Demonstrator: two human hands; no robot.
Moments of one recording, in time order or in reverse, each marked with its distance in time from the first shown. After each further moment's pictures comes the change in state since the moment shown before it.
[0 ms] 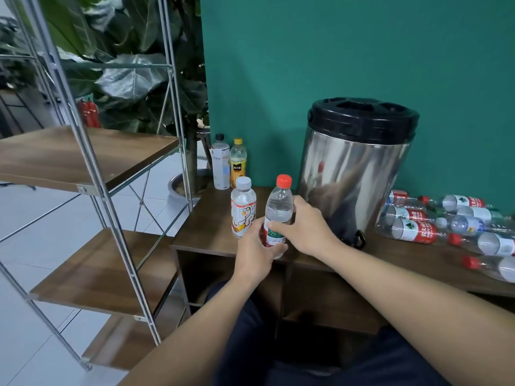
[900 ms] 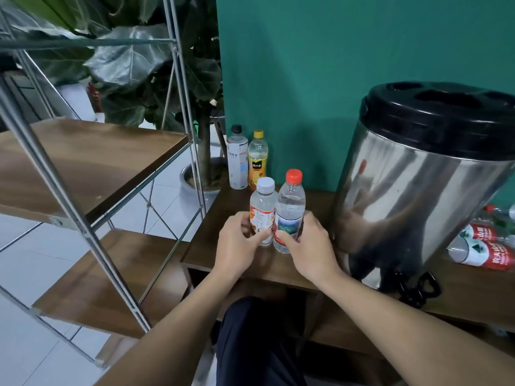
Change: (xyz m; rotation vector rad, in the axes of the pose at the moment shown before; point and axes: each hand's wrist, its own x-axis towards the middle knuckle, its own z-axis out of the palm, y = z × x) left_hand 0.093 -0.052 -0.074 0.194 0.106 -0.142; right_hand 0.076 0.030 0.103 0.088 0.149 0.070
